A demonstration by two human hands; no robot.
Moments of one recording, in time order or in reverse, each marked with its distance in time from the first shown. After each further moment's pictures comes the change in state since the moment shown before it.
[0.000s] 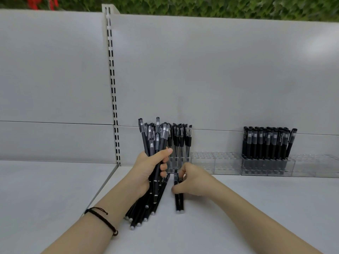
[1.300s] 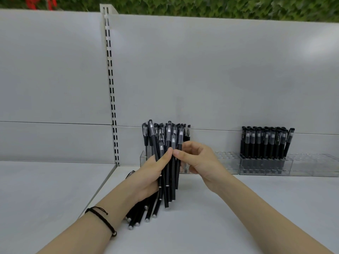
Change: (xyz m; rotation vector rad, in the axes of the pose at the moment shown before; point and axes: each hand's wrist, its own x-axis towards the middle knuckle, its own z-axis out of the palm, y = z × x) left_hand -0.004 -0.009 0.006 0.097 -0.261 -0.067; right_hand -0.014 -0.007 -0.024 0.991 0.155 -0.265
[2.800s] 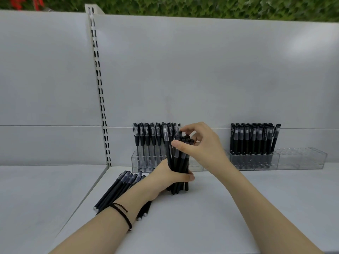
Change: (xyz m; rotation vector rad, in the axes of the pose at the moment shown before) left_hand 0.030 -0.024 0.027 0.399 -0.087 0.081; right_hand 0.005 -0.015 -0.029 -0.521 0.243 -0.437
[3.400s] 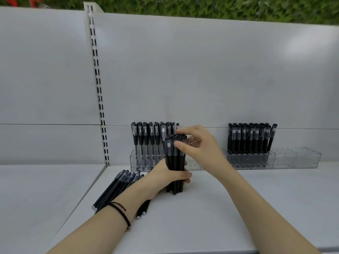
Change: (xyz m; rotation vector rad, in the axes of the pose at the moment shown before) left_hand -0.003 -0.001 0.001 -0.127 0.006 -0.030; right_hand -0.003 0.007 -0.001 0.094 -0.076 -0.021
